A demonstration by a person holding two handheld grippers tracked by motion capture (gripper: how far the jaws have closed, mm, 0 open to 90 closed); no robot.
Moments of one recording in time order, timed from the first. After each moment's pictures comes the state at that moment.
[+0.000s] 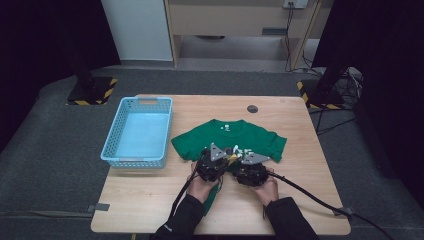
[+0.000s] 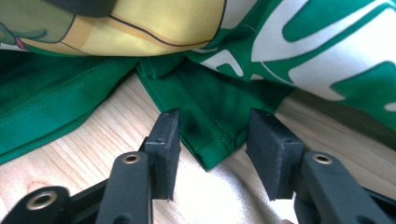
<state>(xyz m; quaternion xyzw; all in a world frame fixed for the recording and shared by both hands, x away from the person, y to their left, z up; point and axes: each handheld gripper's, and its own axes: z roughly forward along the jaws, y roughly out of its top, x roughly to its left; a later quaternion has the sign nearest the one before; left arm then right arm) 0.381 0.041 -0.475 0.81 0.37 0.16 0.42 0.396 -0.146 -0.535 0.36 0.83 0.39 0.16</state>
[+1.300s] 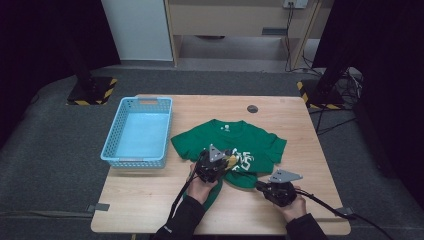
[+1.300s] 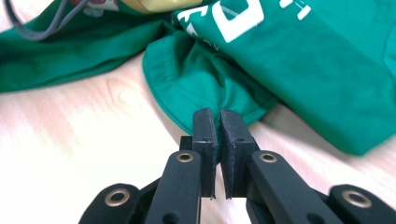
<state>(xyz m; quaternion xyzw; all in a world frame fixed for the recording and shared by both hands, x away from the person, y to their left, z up) 0.380 0.043 -0.482 0.81 0.38 0.16 0.41 0.328 -0.214 -0.511 0.36 0.83 0.40 0.14</state>
